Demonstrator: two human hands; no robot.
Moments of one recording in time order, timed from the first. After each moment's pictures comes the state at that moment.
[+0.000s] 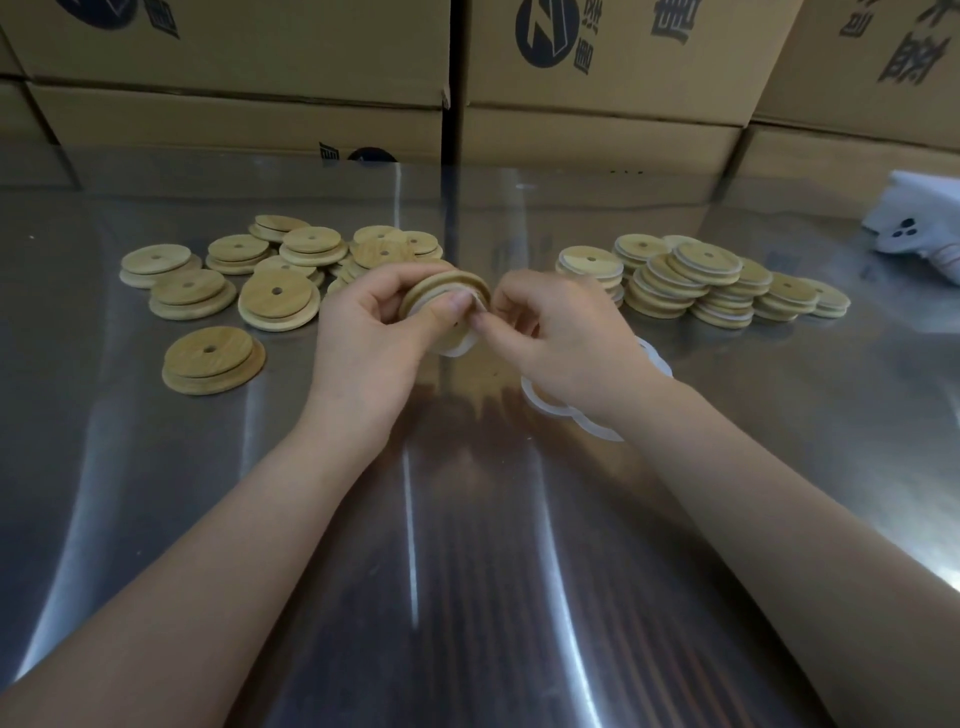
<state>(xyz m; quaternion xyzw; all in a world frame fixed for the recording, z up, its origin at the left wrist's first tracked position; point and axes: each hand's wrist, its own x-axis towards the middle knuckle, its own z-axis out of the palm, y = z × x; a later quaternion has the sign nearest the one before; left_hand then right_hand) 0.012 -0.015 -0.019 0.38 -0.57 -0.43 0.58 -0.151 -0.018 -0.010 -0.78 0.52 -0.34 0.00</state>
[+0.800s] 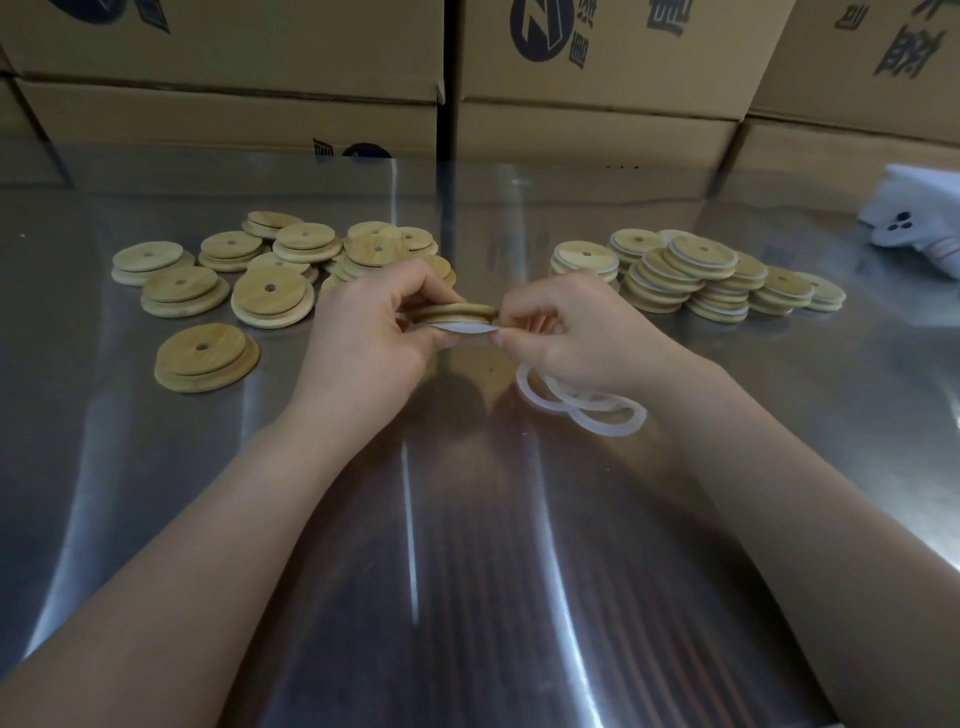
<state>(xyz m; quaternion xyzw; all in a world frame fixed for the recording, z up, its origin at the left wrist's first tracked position) 0.018 -0.018 -0.014 0.44 -0.74 -0.19 0.46 -0.172 -0.018 0.002 -0.83 0.49 -0.25 0.08</state>
